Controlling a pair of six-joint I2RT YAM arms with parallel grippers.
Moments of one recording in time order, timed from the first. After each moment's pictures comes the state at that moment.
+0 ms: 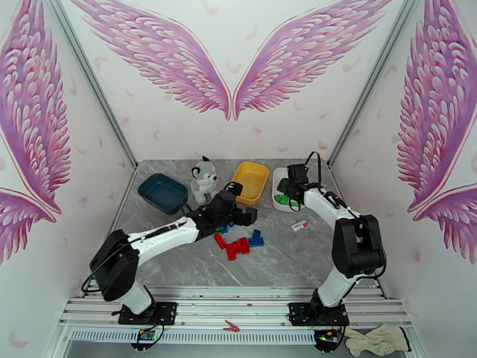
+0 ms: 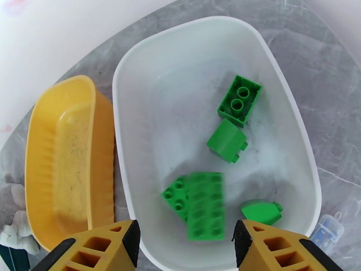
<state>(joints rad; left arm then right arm) -0.82 1.55 1.07 -0.07 -0.02 -0.50 0.15 1.73 1.27 -0.39 0.17 0.58</state>
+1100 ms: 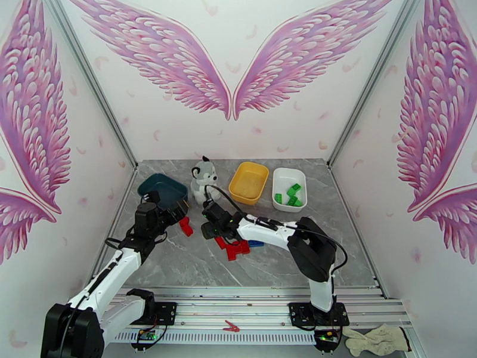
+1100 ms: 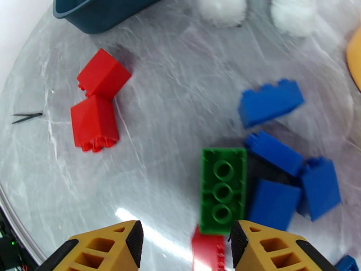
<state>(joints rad) -0.15 1.01 0.56 0.00 0.16 -0.72 0.94 1.98 1.42 -0.38 0.12 0.44</state>
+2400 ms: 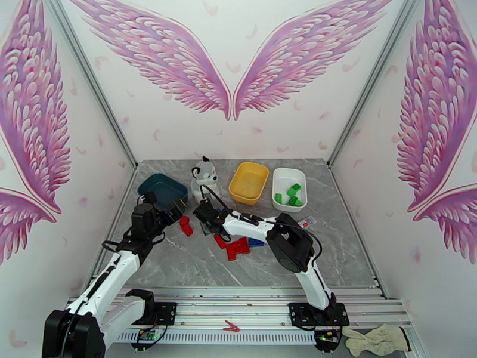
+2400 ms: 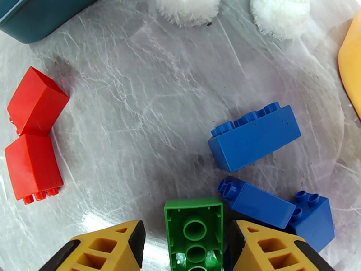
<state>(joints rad) -0.12 0.99 0.54 0.00 0.17 -0.73 0.94 2.16 1.60 -0.52 0.29 0.44</state>
